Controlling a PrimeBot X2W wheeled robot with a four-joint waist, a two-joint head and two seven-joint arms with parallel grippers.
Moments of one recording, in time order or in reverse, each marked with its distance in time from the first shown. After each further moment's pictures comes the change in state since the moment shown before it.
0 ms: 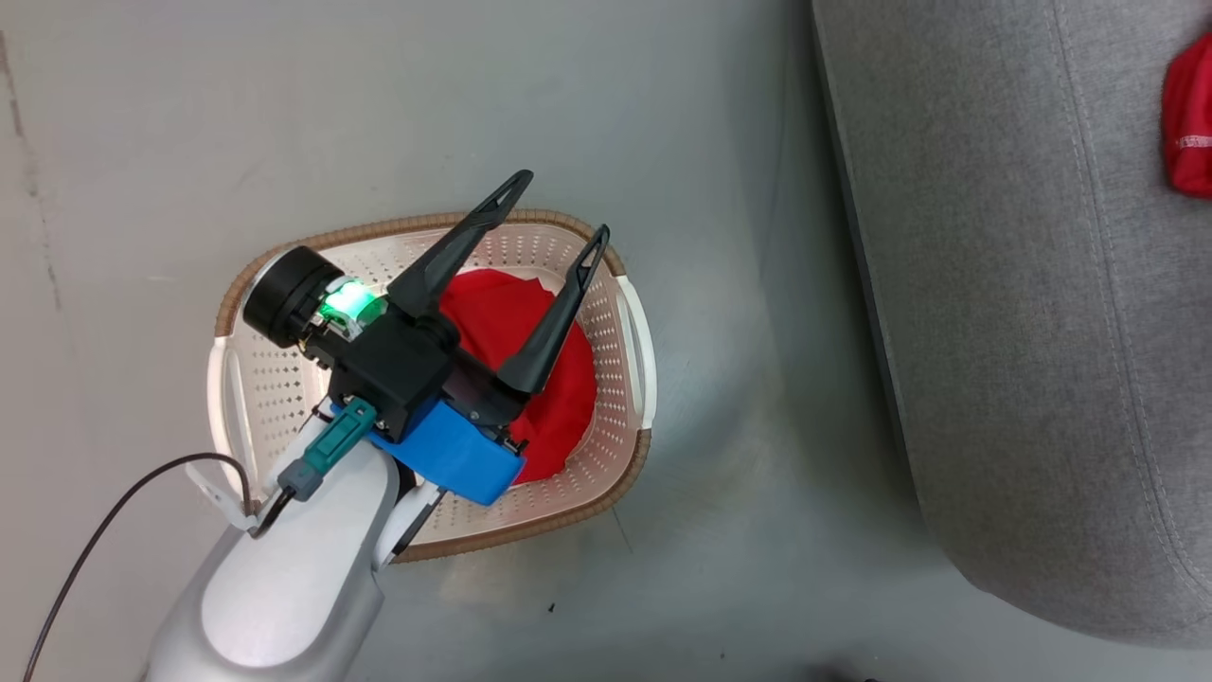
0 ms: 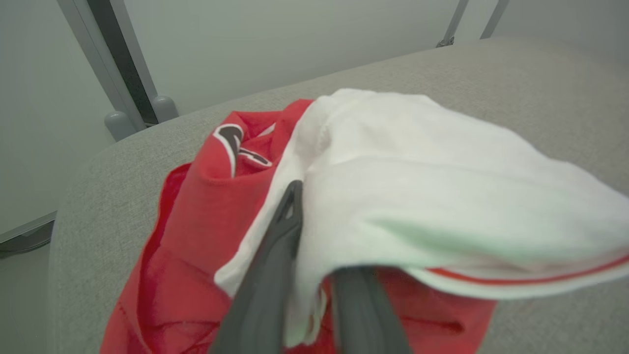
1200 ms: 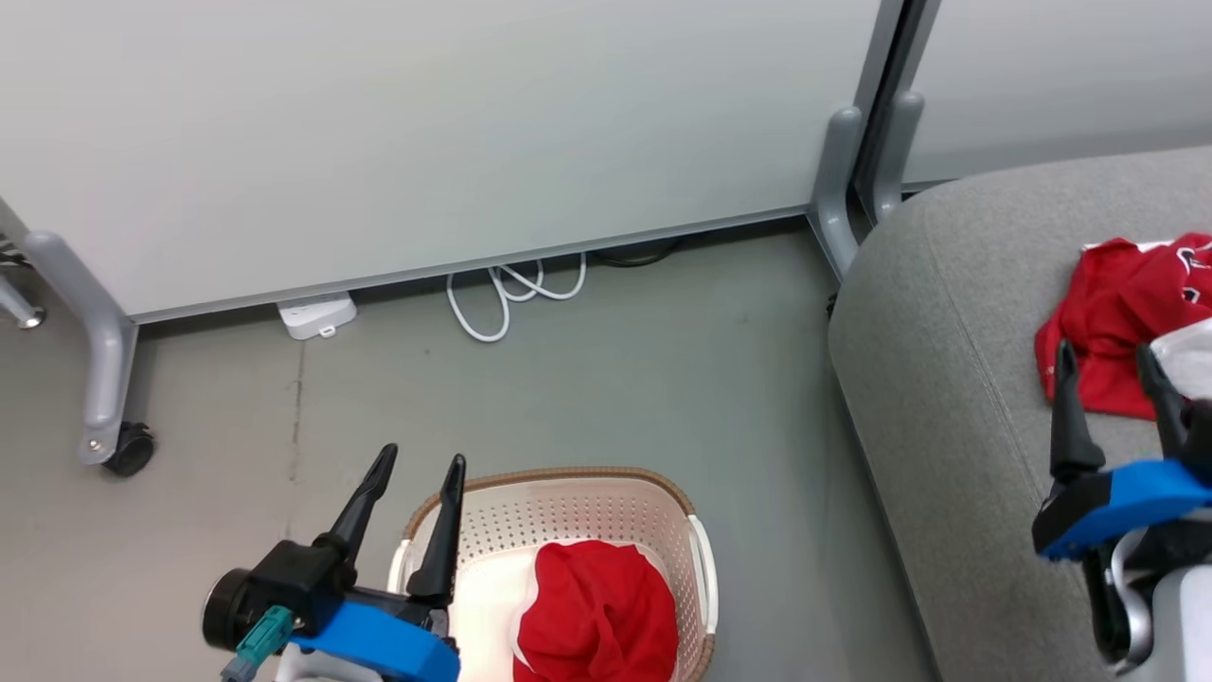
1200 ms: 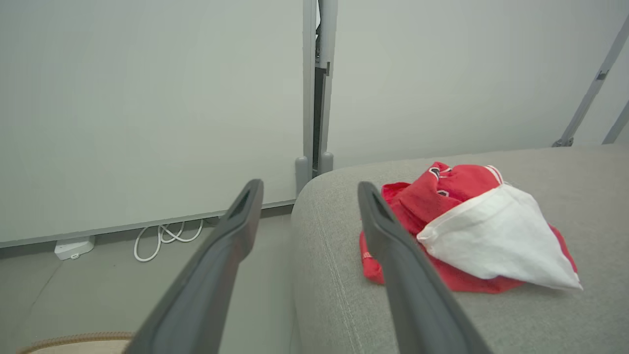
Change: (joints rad) left arm 0.470 -0.149 0.321 0.104 -0.031 0.014 0.000; right arm 0.685 0.248 0.266 -0.566 -0.064 0.000 0.059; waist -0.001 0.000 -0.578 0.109
